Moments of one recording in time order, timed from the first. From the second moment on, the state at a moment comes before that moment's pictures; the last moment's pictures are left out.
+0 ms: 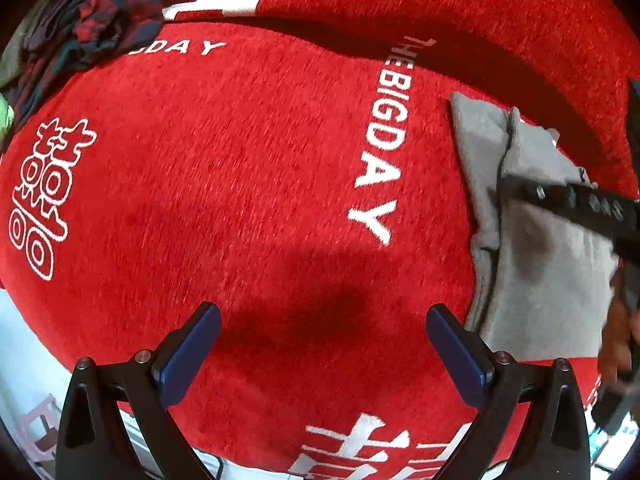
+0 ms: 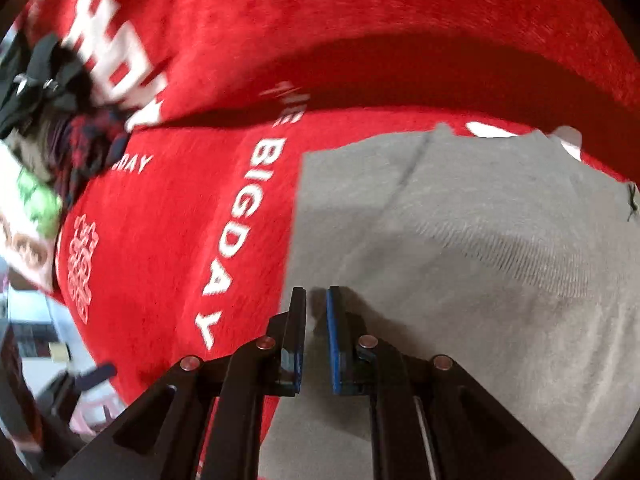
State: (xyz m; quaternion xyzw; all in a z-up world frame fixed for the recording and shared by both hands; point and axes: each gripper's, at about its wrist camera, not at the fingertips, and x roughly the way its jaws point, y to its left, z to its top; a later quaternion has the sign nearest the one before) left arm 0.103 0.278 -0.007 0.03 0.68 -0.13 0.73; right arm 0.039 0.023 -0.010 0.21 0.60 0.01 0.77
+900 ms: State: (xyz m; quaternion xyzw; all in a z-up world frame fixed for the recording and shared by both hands) left arm 0.071 0.192 -0.001 0.10 0.68 -0.20 0.70; right arm -0.185 -0.058 -0.019 0.48 0.56 -0.10 0.66
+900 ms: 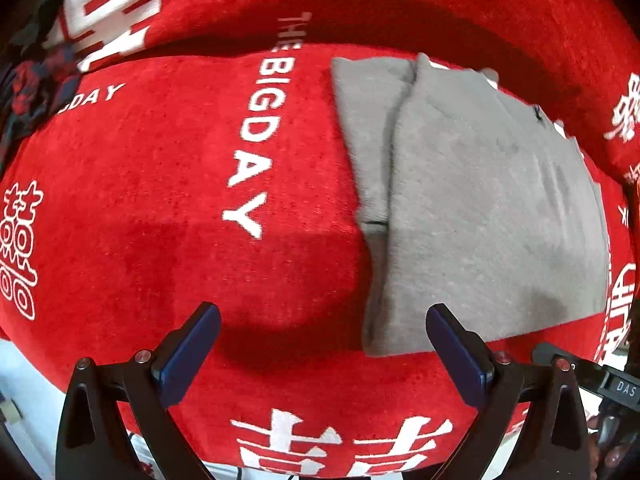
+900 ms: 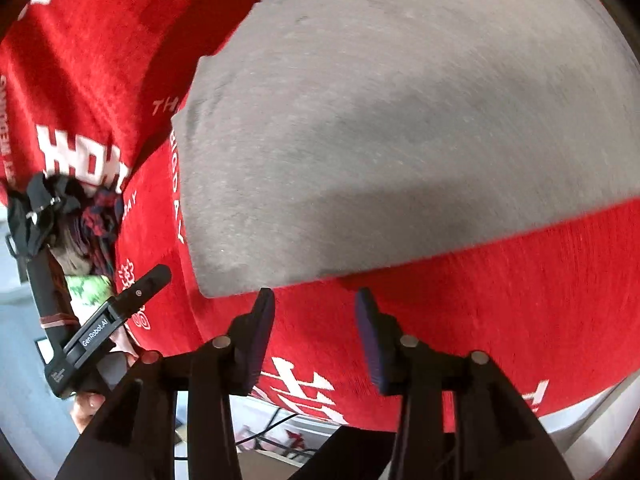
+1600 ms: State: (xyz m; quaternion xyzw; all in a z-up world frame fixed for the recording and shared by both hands) left arm 0.080 0.175 -0.014 0.11 0.69 -0.21 0.69; right arm -0.198 -0.057 -0.040 0.58 0.49 -0.10 0.64
